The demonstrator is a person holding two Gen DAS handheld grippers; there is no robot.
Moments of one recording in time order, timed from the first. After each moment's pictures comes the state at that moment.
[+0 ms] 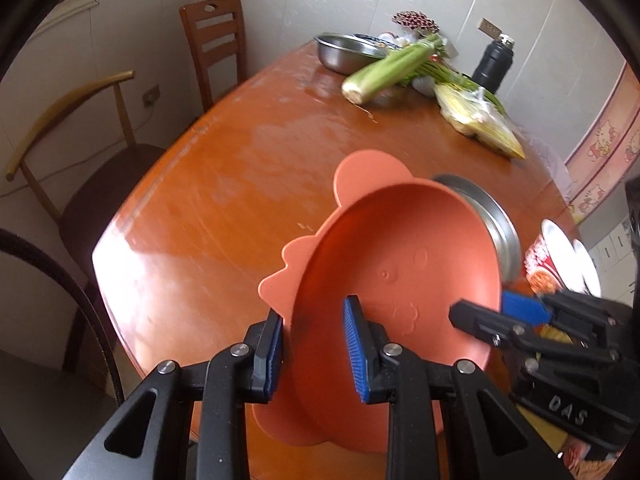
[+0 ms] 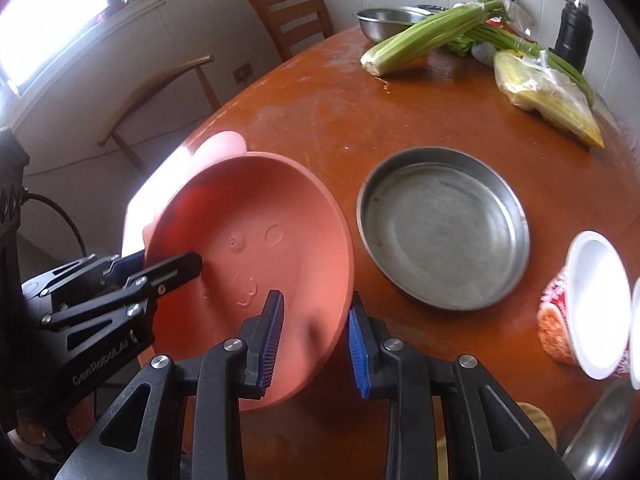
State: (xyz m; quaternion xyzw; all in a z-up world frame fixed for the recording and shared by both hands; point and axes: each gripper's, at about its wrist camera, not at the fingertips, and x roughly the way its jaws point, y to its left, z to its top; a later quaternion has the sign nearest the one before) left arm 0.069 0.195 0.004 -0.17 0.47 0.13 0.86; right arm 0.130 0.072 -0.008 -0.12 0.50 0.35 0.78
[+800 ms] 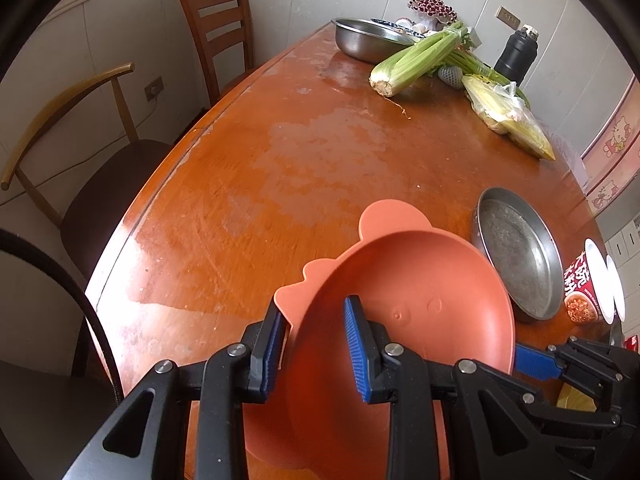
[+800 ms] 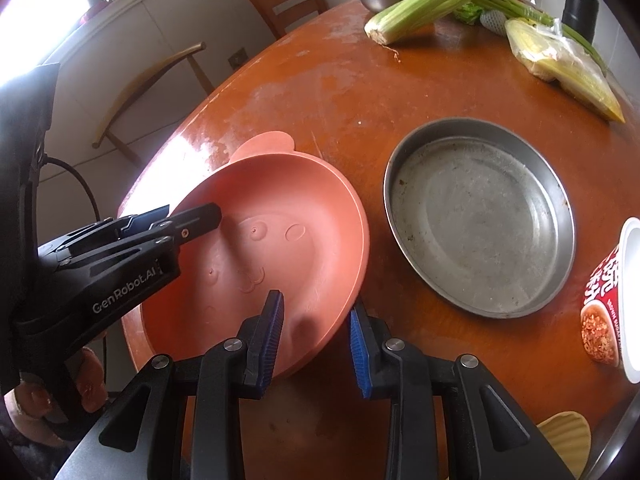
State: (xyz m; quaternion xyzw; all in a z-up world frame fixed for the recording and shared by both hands) left arm 0.108 0.224 -0.020 -0.16 0.49 0.13 0.85; right arm 0.146 0.090 -0.034 -0.10 0.54 0.34 0.76
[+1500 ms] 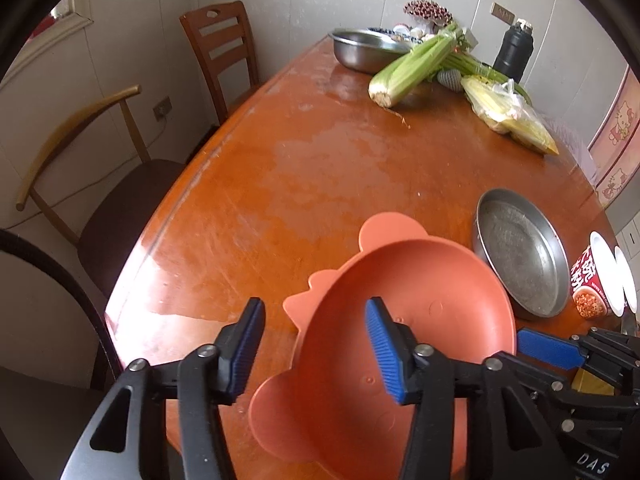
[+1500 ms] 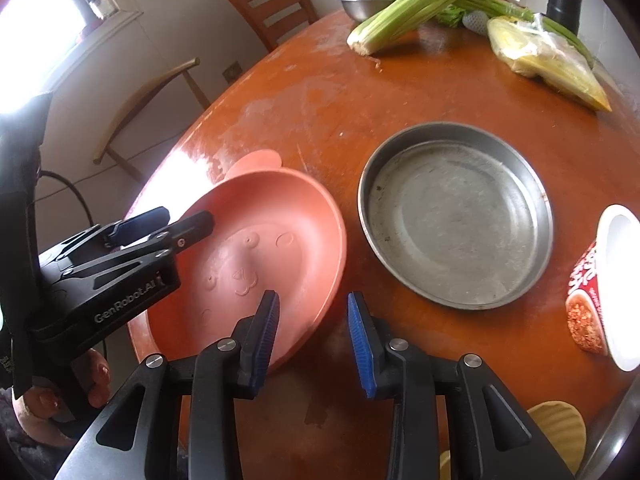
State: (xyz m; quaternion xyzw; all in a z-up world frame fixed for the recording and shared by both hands) left arm 0.102 0.216 -0.003 -0.13 0.47 0.15 0.86; right arm 0.145 0.069 -0.019 -0.08 0.53 0.33 0.77
